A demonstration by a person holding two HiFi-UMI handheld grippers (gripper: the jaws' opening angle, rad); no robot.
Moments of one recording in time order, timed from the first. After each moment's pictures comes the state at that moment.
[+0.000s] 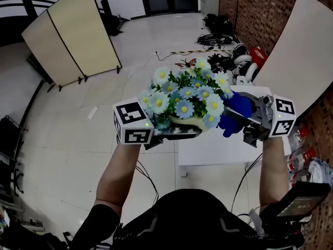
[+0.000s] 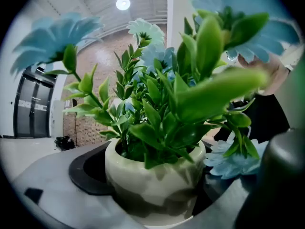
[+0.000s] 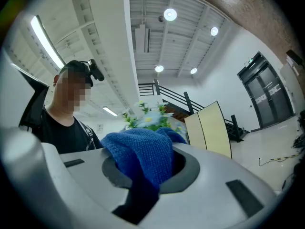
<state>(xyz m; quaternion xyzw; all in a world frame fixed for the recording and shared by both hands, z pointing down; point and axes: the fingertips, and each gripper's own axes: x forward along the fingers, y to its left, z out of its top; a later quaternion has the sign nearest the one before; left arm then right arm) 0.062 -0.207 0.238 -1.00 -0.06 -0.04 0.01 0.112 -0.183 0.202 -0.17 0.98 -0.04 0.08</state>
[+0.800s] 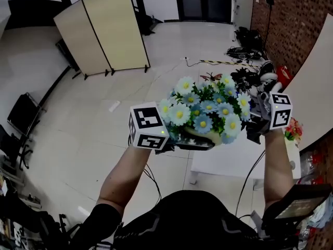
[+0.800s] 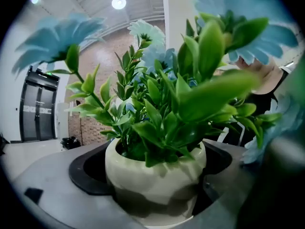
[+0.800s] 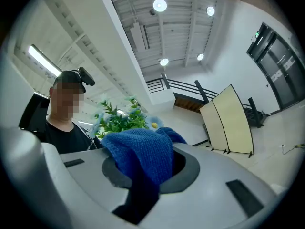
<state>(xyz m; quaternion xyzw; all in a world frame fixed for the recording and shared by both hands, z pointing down) 0.064 -0.207 0.228 -1.00 -0.03 -0.07 0.03 0.096 -0.251 0.202 -0.05 0.99 -0.09 0.08</state>
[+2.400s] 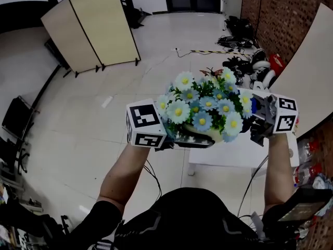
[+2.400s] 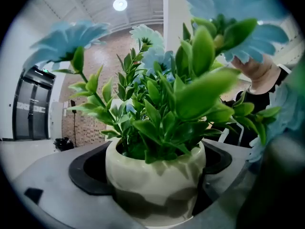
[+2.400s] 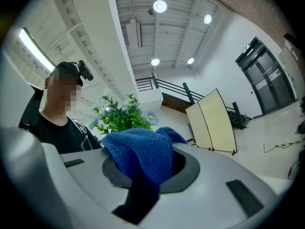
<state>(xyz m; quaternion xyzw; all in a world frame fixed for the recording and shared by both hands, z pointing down) 0.071 -0.210 0.228 -1.00 -0.06 -0.05 0.02 0.123 -0.251 0.220 -0.14 0.98 -0.09 0.06</state>
